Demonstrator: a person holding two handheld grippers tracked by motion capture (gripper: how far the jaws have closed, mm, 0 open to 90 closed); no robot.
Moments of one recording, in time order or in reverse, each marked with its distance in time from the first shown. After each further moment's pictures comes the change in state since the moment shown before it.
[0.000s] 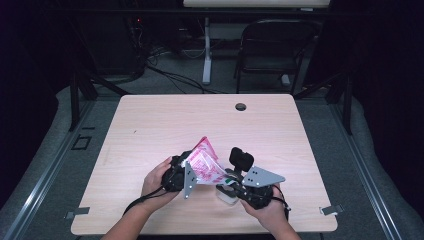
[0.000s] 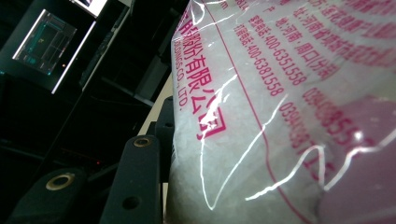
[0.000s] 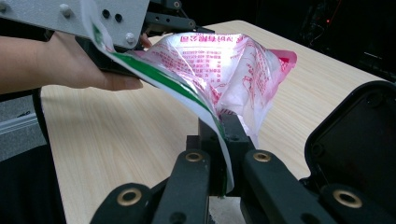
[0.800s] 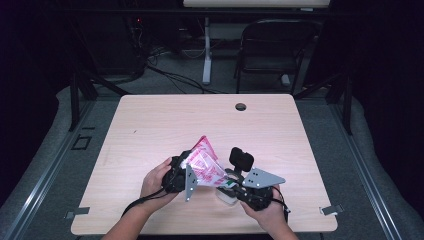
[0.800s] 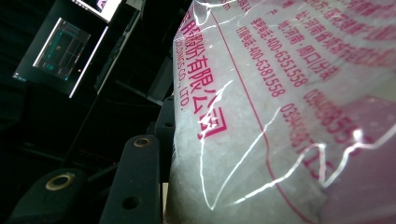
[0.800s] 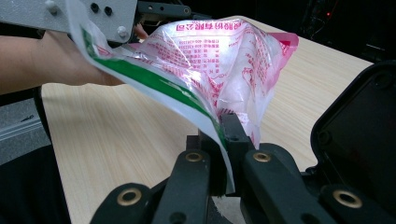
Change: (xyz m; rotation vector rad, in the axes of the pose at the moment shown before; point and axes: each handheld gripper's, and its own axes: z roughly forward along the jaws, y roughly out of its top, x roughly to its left) left arm -0.002 0.002 -0.003 0.004 0.046 0.044; right arm 0.001 -0.007 0.001 0.004 0.002 0.036
